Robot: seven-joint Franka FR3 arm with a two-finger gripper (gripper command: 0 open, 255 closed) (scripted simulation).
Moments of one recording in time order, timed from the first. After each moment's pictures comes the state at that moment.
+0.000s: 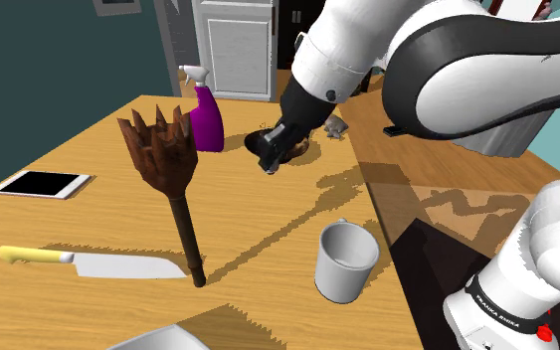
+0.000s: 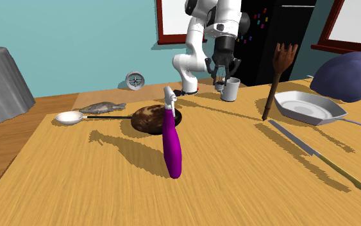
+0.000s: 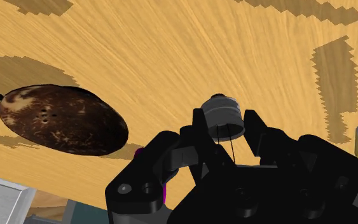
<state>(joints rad) 0.10 -0.49 0.52 -2.36 0.09 2.36 0.41</state>
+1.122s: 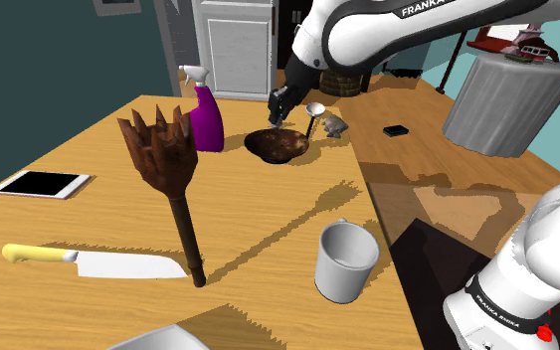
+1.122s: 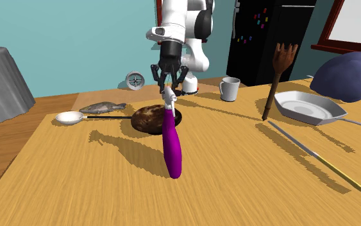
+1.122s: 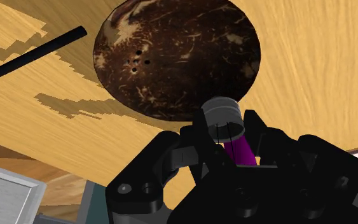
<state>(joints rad) -0.03 -0.22 0.26 -2.19 0.07 2.44 0.05</state>
